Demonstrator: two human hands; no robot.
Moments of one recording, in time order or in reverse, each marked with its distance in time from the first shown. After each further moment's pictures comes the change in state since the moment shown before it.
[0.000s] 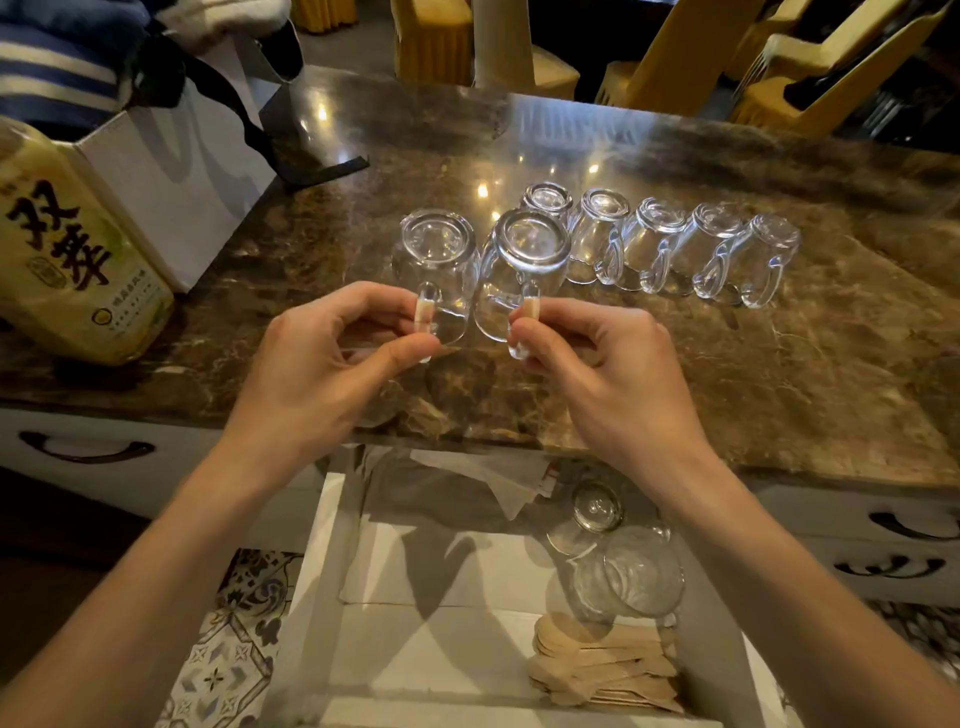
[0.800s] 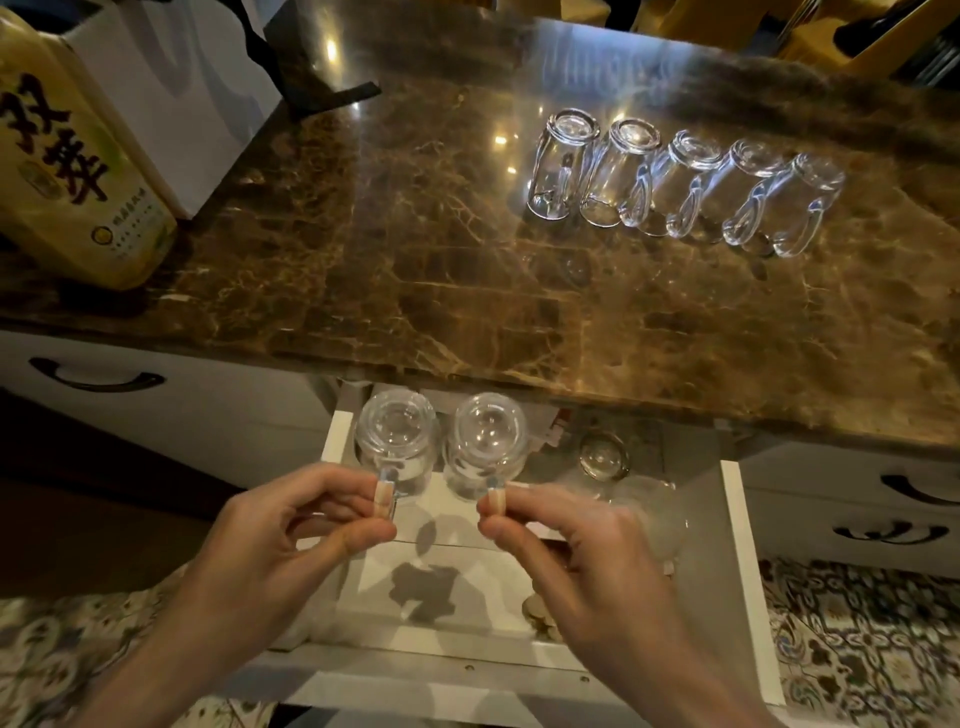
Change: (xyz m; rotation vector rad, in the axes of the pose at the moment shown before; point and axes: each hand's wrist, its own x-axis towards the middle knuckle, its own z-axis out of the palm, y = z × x) left_hand -0.139 -0.026 0.005 -0.178 -0.141 -0.365; right_hand -0.139 0.032 0.023 0.110 -0.282 0.076
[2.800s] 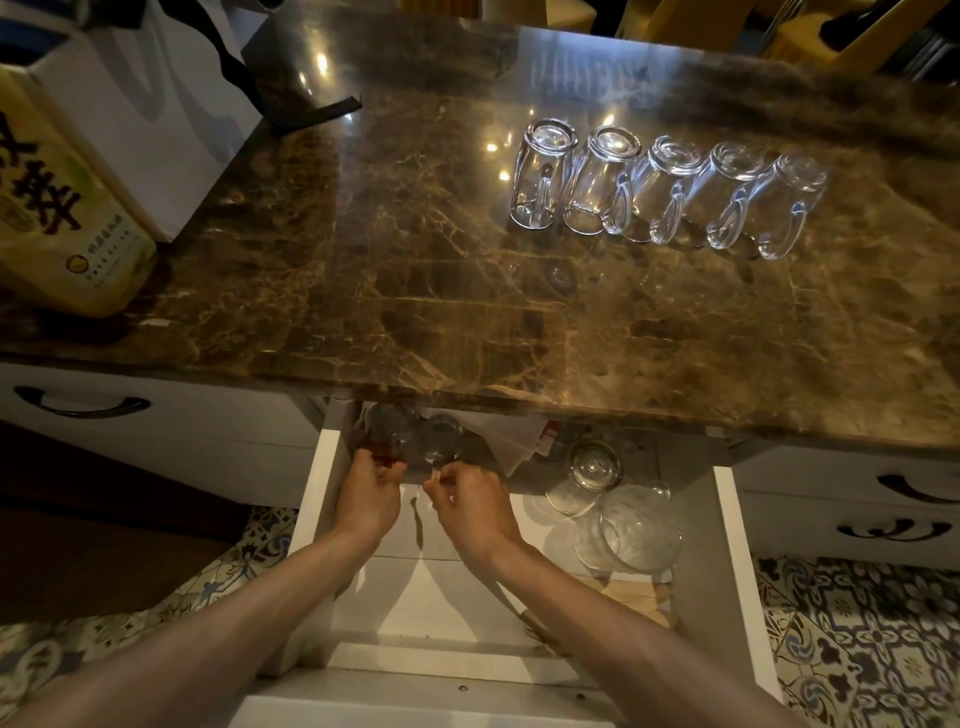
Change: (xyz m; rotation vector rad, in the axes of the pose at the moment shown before) left_hand 0.090 -0.126 0.079 0.060 0.275 -0.584; right_hand 0.078 0.131 0.109 -0.287 -0.032 0.369
